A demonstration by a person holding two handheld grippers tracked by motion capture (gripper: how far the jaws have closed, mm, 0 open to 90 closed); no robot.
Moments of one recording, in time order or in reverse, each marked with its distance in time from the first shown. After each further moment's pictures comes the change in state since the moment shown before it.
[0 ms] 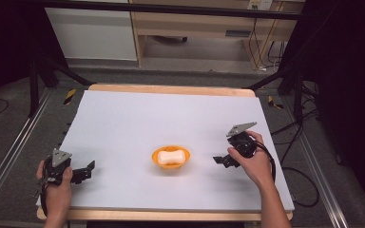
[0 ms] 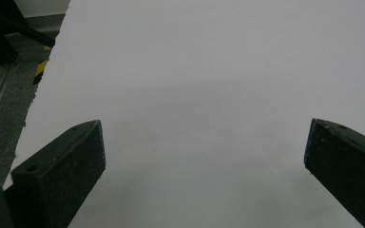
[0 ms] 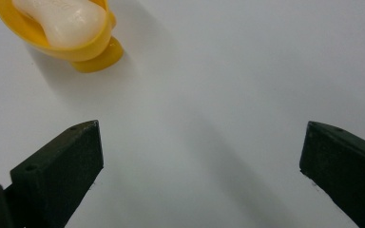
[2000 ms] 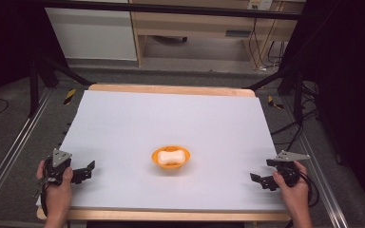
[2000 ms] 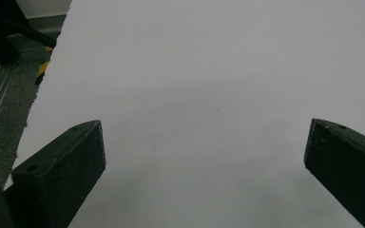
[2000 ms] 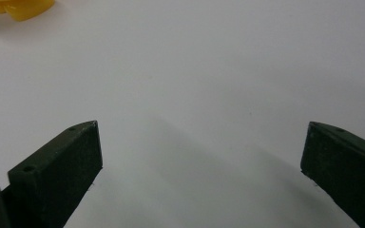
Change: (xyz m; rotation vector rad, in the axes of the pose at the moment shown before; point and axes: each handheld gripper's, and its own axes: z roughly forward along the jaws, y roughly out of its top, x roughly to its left) left arm -0.001 0.000 0.000 -0.002 0.007 0.004; right arm -0.029 -0.141 -0.055 -0.170 -0.103 0.238
